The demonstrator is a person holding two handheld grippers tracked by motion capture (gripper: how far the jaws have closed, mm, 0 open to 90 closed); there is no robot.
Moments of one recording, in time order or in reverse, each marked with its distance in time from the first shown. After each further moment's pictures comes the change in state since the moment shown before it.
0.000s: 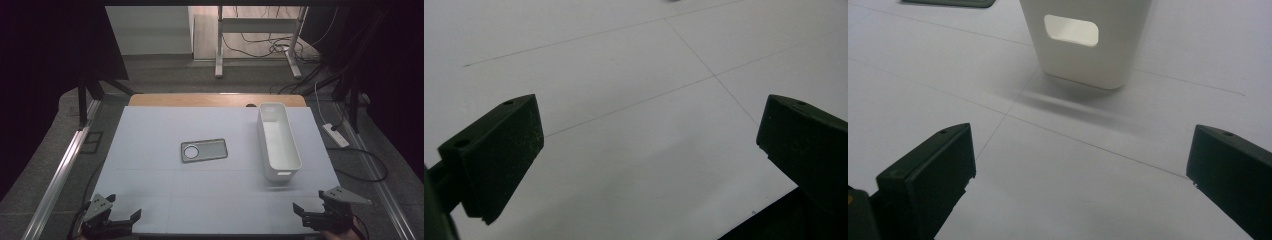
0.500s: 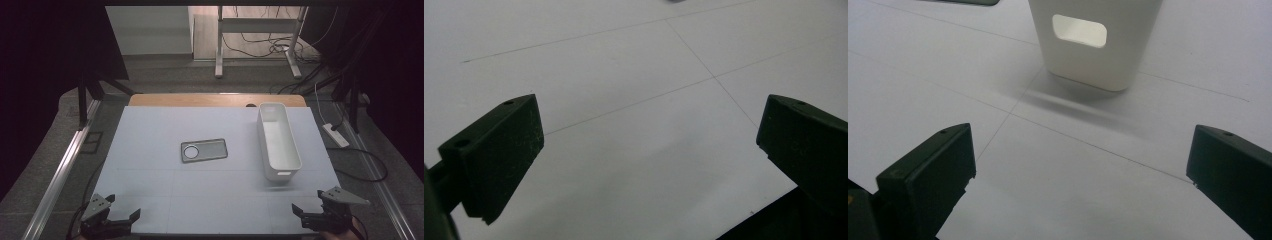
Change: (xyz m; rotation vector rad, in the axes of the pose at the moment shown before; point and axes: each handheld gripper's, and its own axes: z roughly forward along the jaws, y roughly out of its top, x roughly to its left) left arm 0.003 -0.001 -0.001 -0.002 -0.009 -0.018; right arm 0.003 0.000 0.001 0.003 0.007 -0.028
